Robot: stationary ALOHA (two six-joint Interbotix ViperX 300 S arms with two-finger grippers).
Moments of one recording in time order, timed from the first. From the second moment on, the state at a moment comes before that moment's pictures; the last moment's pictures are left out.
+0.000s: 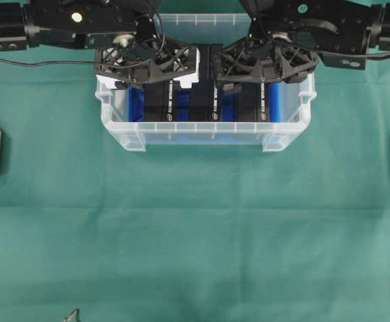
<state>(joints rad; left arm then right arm) 0.27 0.13 0.20 0.04 1.06 -1.29 -0.27 0.13 0.17 -0.04 1.15 1.31</state>
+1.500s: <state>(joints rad) 0.28 0.13 0.19 0.04 1.06 -1.28 -0.28 0.15 0.17 -0.03 1.09 1.41</state>
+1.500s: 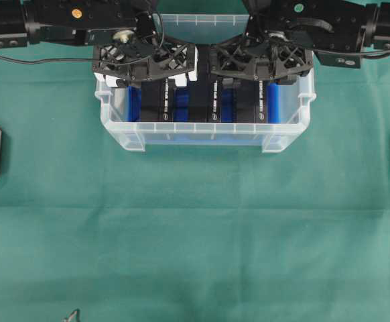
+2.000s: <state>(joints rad) 0.27 0.13 0.09 0.04 1.13 -1.26 -0.28 0.13 0.11 -0.04 1.21 1.41</state>
